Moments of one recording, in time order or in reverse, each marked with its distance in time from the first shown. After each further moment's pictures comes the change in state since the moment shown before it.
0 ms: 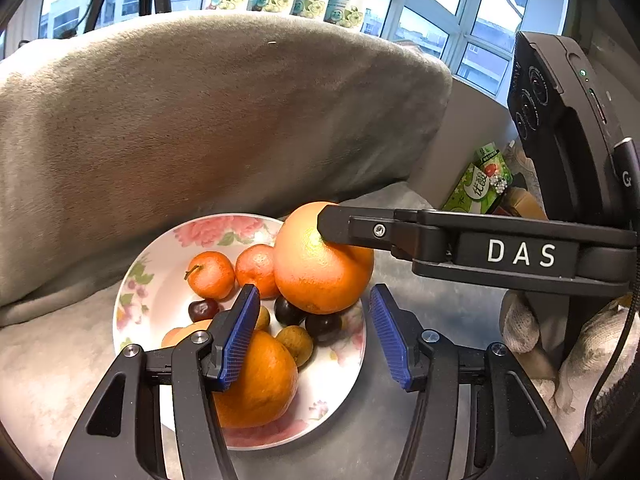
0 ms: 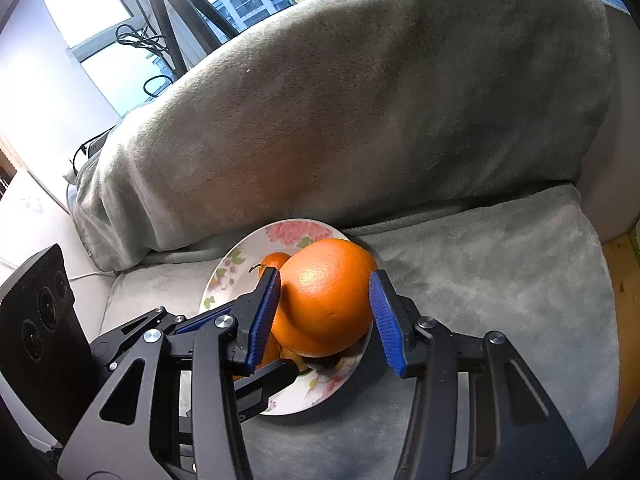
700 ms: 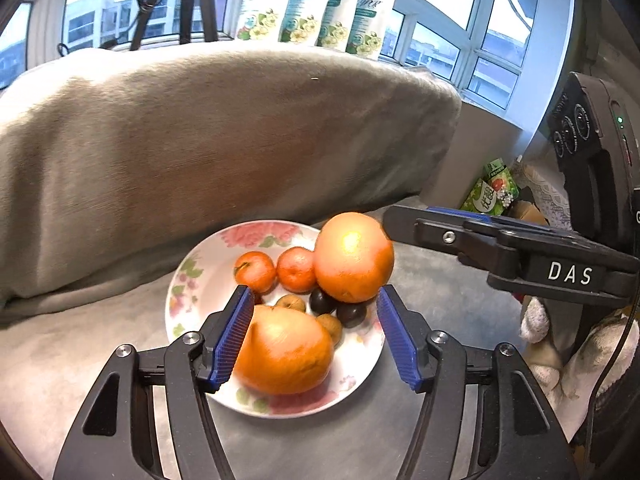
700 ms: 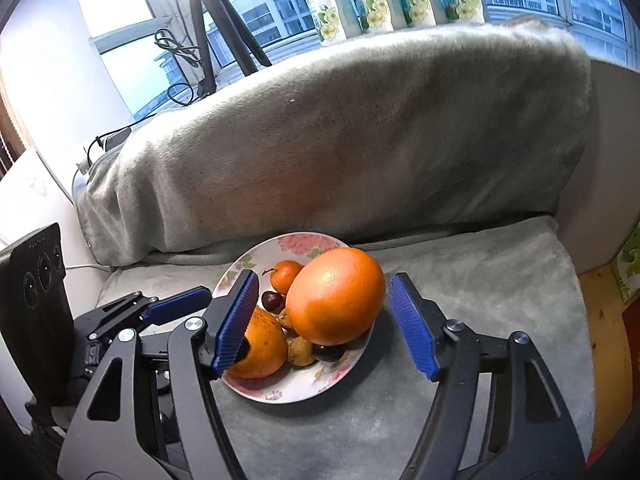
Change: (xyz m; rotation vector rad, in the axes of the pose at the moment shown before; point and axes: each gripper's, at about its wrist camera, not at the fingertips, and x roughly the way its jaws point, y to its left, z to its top) left arm -0.037 0.019 -0.008 -0.023 -0.050 0.057; right arm -0.034 0.022 -0.010 -0.099 -0.099 -0.051
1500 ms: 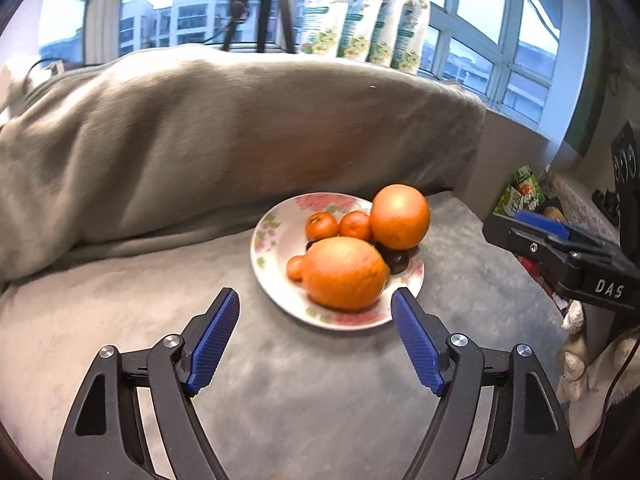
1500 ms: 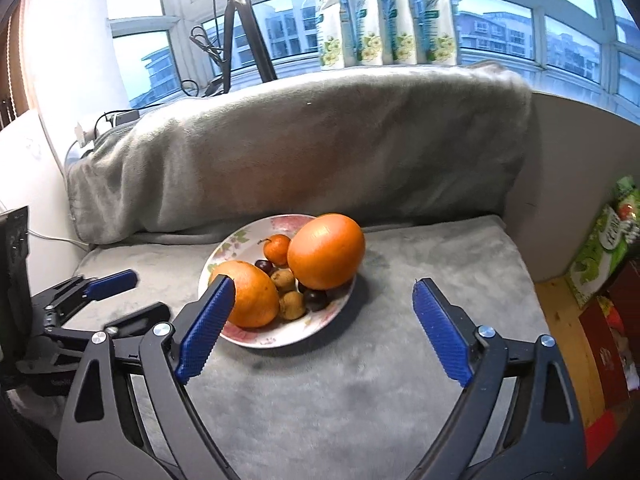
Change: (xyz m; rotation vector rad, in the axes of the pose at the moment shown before) left arm -0.060 0.020 -0.050 -0.071 -0.055 0.142; right arm -0.051 0.035 -0.052 -0.081 -0.103 -0.170
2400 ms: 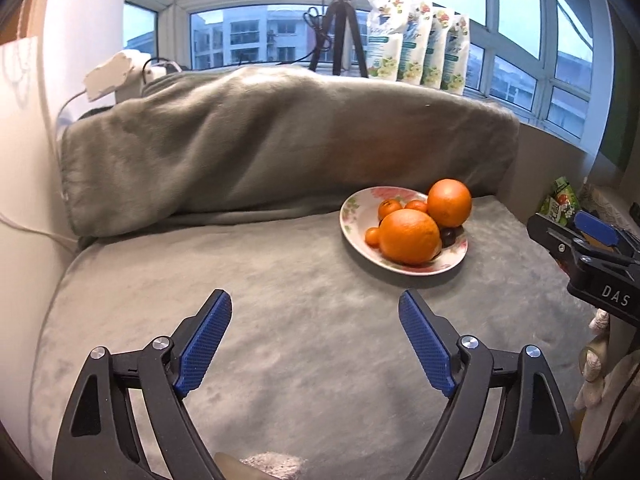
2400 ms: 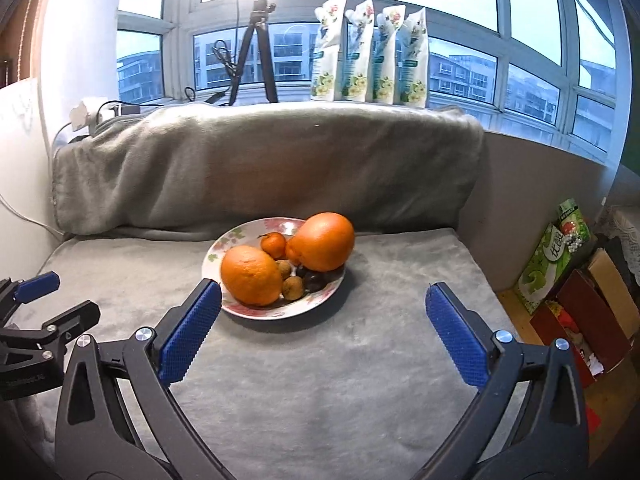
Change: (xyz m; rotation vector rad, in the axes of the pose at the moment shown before) left arm -0.071 0.019 -0.048 -0.048 -0.065 0.212; right arm -0.050 0.058 -0.034 -0.068 -0.121 -0.187
